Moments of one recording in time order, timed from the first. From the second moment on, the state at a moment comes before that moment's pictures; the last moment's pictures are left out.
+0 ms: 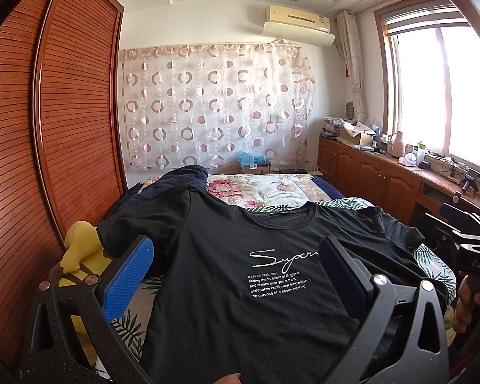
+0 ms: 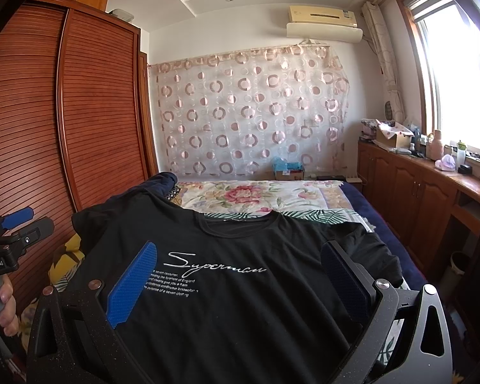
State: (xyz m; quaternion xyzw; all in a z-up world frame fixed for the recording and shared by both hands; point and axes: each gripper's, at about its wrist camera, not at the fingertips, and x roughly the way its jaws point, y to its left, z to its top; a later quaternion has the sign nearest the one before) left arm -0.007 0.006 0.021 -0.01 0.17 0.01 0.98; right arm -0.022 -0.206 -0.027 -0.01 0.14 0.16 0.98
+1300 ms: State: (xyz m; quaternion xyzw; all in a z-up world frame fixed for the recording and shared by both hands) left arm 0.037 0.108 -0.025 -0.04 0.27 0.01 0.96; right arm 0.035 -0.196 -0.045 -0.04 0.23 0.23 0.95
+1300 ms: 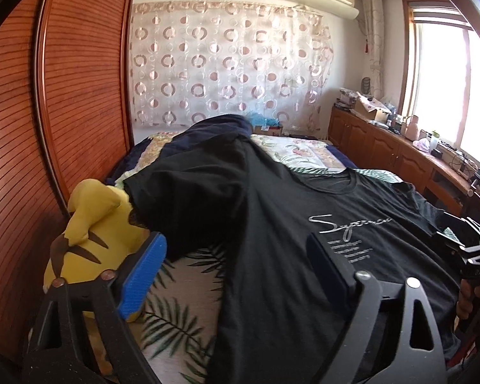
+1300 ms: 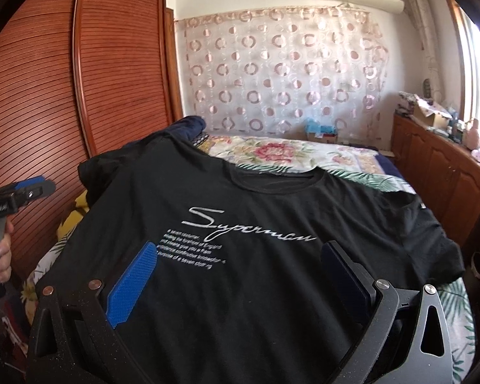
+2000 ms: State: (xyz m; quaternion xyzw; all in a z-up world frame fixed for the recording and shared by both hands) left arm 0.132 0.205 -0.036 -0.06 0.33 0.07 0.94; right arm 0.070 -0.204 -0.051 -0.09 0.29 0.25 0.92
